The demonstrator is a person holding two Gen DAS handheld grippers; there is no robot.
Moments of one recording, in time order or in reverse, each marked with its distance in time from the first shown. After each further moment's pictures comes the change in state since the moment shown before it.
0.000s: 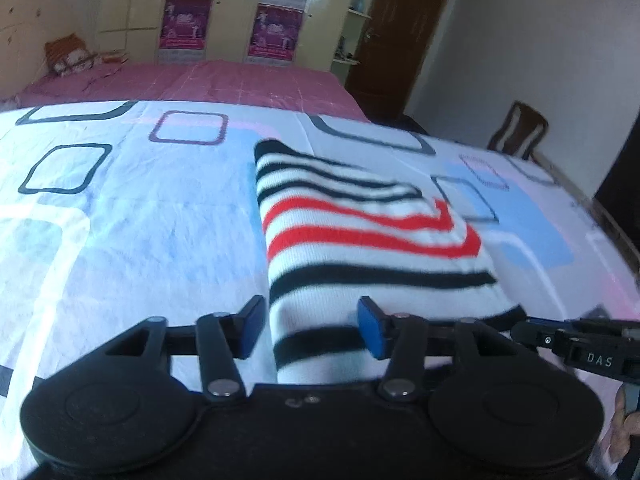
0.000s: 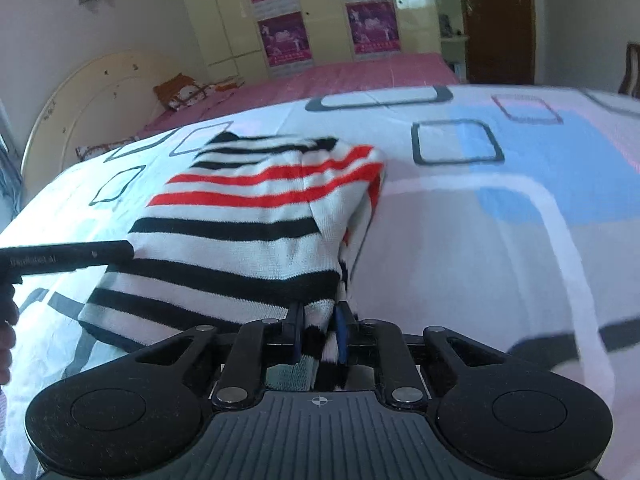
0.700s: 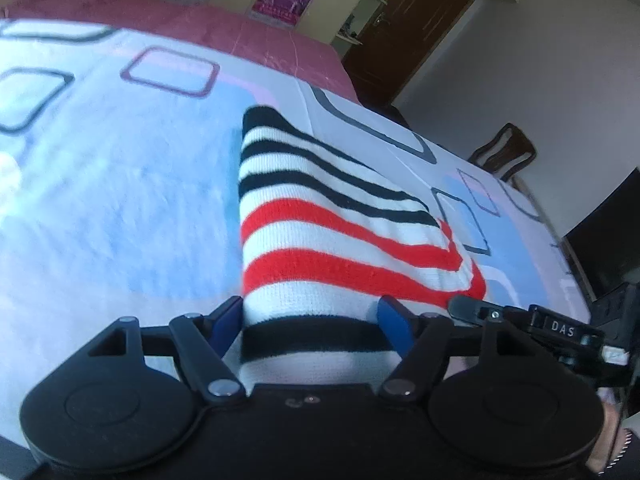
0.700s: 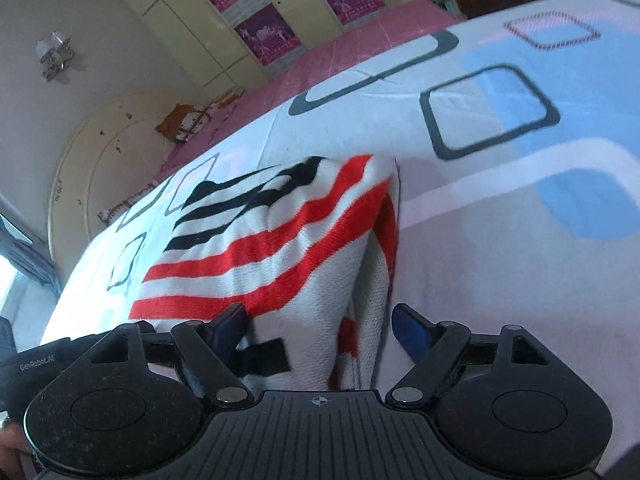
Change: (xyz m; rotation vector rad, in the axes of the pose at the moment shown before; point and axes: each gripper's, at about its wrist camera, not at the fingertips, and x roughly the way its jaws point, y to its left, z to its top) left arm 0.070 0.025 0.019 -0.200 0.111 -0.160; right arm 0.090 -0.058 0.049 0.311 0.055 0.219
